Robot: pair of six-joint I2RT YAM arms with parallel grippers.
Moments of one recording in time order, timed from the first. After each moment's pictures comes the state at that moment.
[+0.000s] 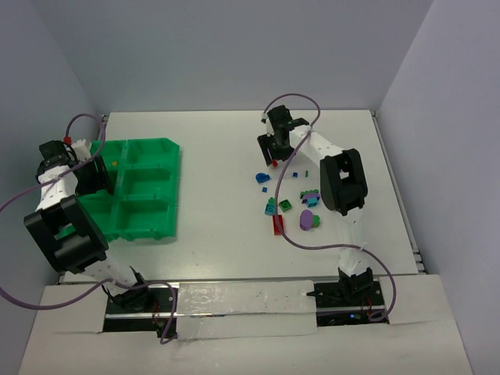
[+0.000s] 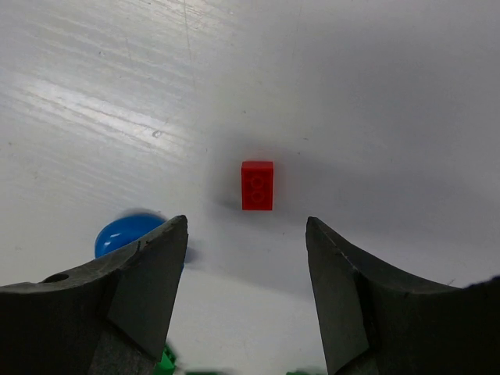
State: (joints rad) left arm 0.52 1.62 1.19 -0.60 0.28 0.20; right arm 0.37 2.24 1.85 -0.71 -0.01 0.02
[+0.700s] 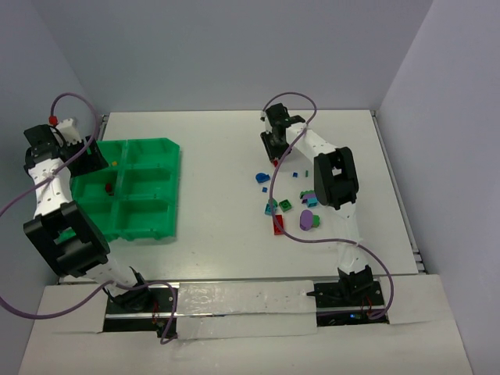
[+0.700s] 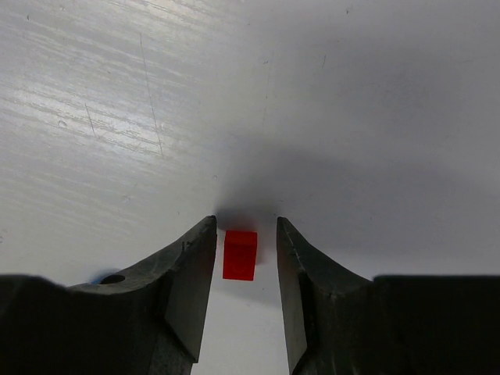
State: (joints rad) left arm 0.52 1.59 1.33 -0.60 0.36 0.16; right arm 0.36 2.38 2.02 -0.75 0.02 0.00
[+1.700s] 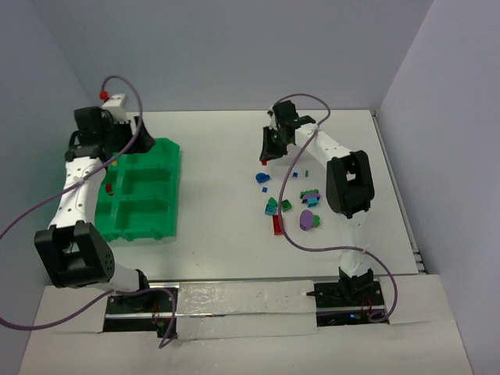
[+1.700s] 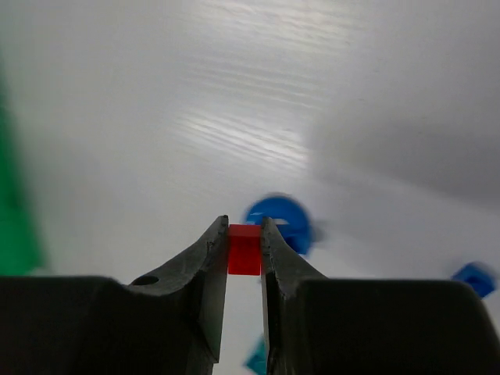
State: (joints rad) left arm 0.14 1.45 1.29 -0.42 0.43 0.01; right arm 0.35 2.16 1.81 -0.66 -0.27 0.36
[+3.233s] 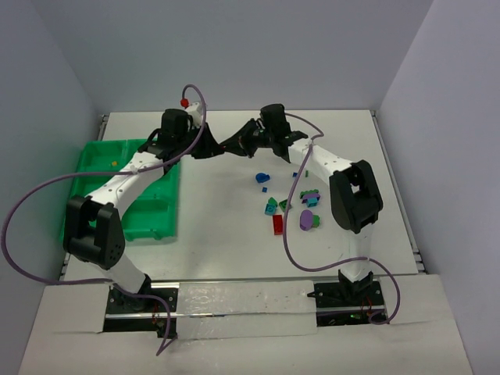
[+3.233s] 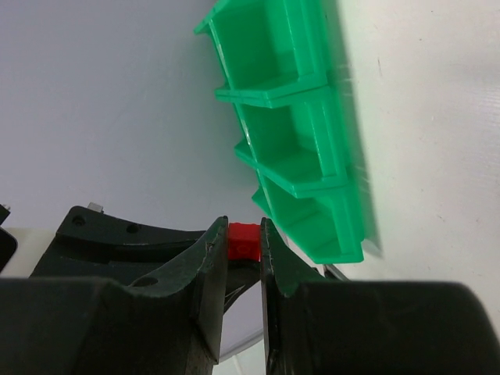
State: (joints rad) left arm -0.38 1.62 1.30 -0.23 0.35 -0.43; right arm 0.49 1.98 1.55 -0.10 -0.56 1.35
